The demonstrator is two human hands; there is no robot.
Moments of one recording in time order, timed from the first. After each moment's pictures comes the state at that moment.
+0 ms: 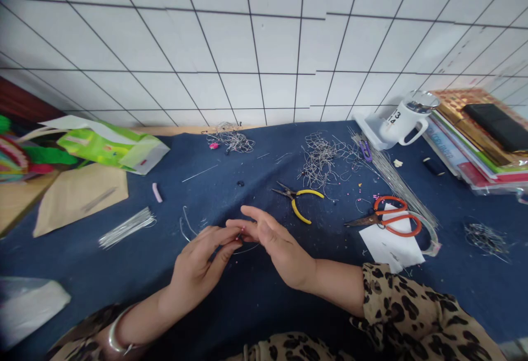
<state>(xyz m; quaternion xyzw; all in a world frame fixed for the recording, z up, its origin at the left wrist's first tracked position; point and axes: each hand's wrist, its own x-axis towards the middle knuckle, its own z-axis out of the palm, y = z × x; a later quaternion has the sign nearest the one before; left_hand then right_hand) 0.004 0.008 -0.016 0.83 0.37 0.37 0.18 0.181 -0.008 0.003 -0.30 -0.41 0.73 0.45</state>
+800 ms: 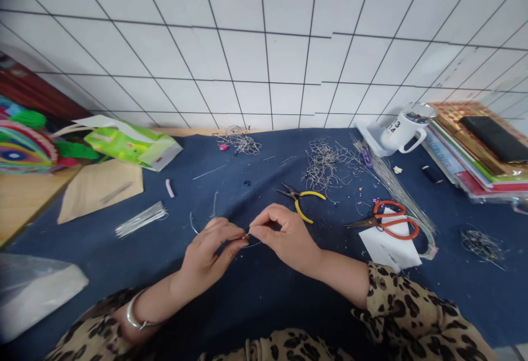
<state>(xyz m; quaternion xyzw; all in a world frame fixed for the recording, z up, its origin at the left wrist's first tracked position) 0.001 0.008 -0.010 0.83 0.32 0.41 0.20 0.192 0.004 0.026 -0.45 -0.64 0.48 0.40</state>
